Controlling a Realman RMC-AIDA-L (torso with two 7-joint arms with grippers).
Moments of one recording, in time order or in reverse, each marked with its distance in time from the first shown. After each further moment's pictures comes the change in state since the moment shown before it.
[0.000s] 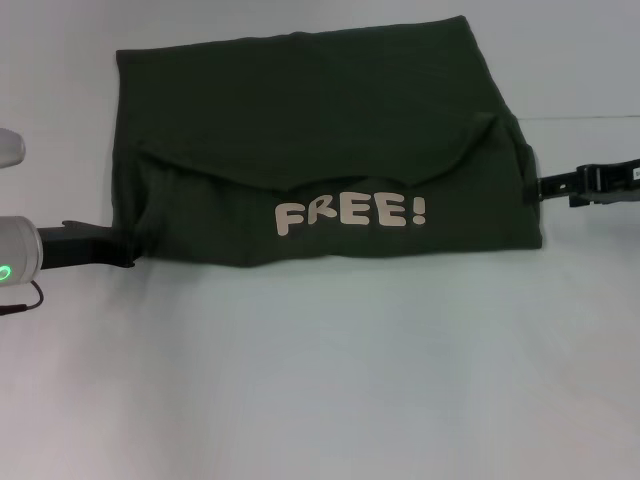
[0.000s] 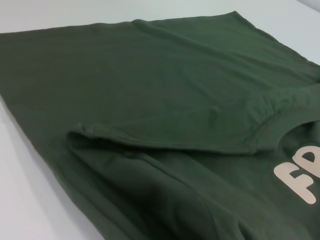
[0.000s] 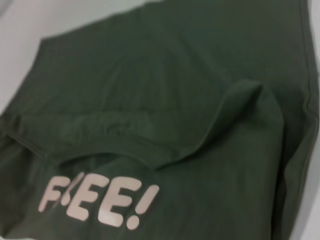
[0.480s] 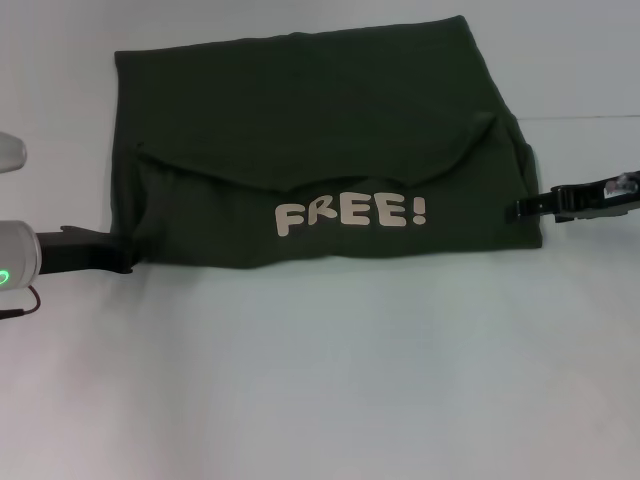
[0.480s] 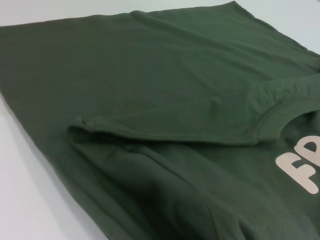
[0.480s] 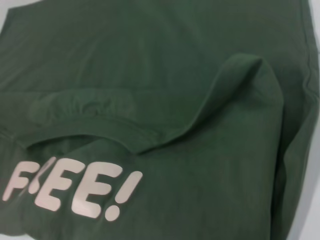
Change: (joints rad) left arm 0.001 0.000 0.001 0.001 0.024 0.003 -0.003; right arm 0.035 0.050 -0.015 0.054 -0.087 0.124 0.013
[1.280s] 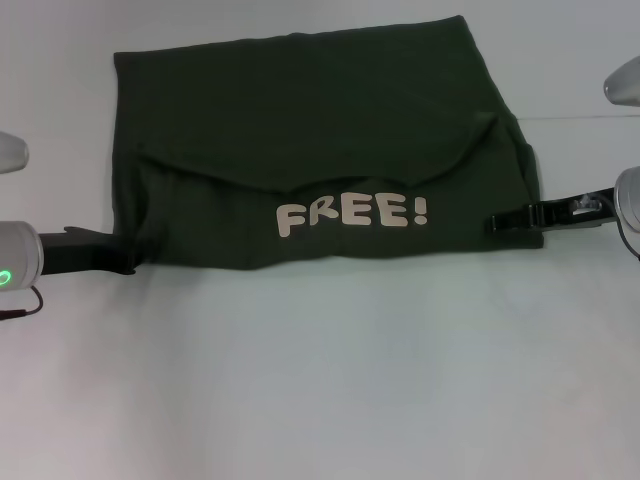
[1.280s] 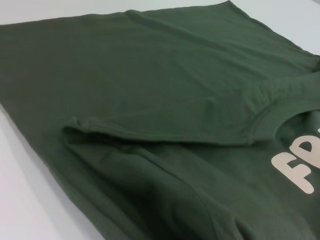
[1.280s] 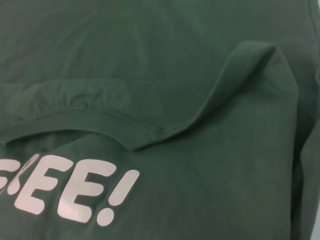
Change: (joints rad) left arm -0.001 0.000 0.001 0.000 0.000 0.012 -0.001; right arm 0.010 0.063 -0.028 0.044 -0.015 0.151 -0.016
